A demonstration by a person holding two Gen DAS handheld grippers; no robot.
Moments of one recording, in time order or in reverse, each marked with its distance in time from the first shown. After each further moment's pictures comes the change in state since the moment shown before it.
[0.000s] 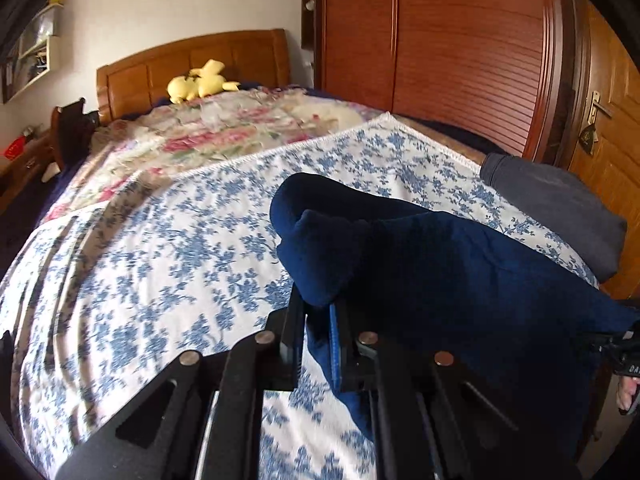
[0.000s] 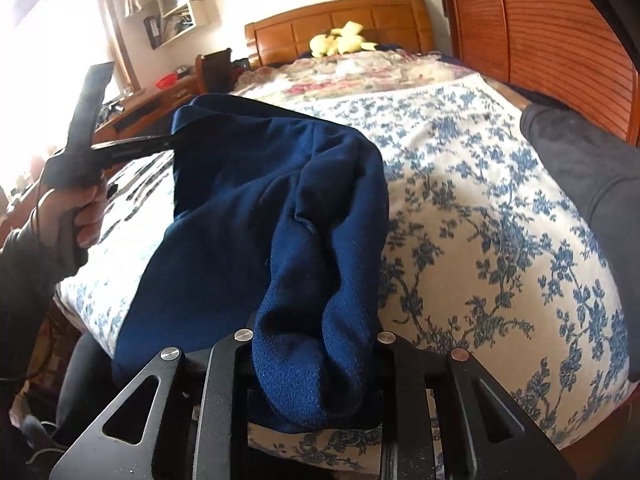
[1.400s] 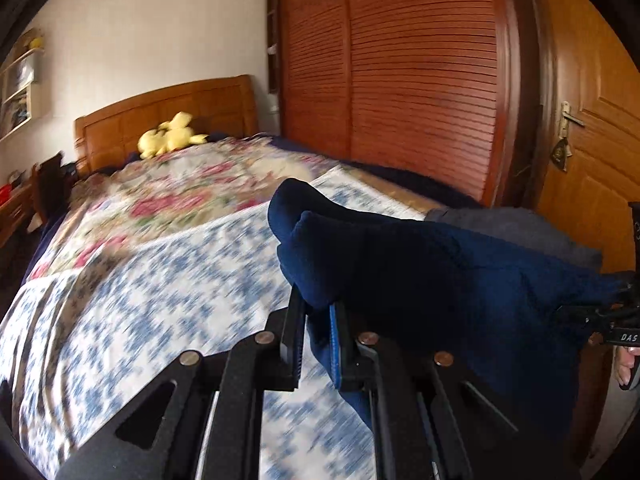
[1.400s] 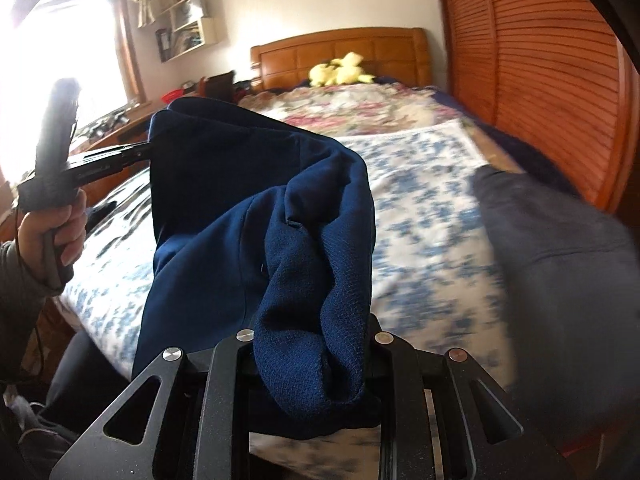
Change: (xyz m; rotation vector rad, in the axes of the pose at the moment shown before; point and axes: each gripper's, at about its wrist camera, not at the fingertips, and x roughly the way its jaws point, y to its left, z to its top) left arm 0.000 -0.135 0.087 0.090 -0.137 -0.066; right arm -0.075 -0.090 0.048 -0.071 -0.084 -0.028
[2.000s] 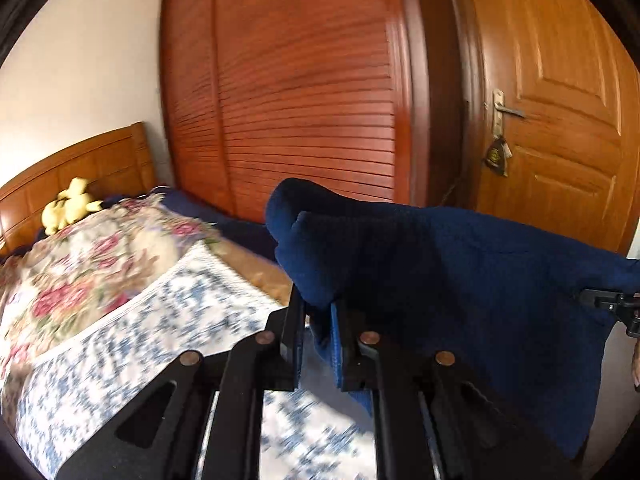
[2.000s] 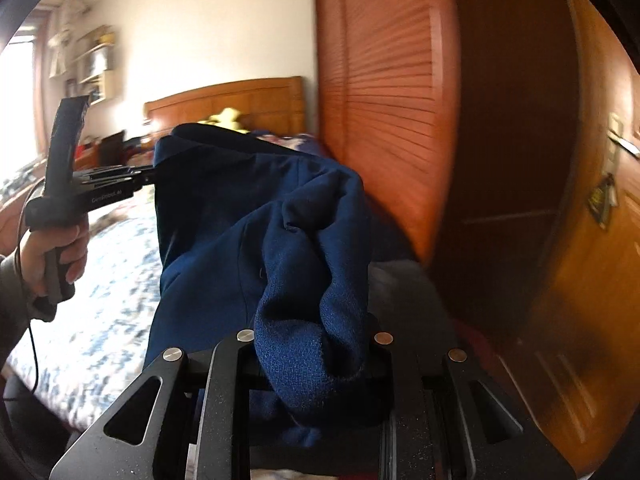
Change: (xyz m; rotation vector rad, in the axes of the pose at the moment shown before) left arm 0.138 -0.214 0.129 0.182 -0.060 -0.235; right arm -0.135 -0.184 0.022 0.123 -0.154 -0.378
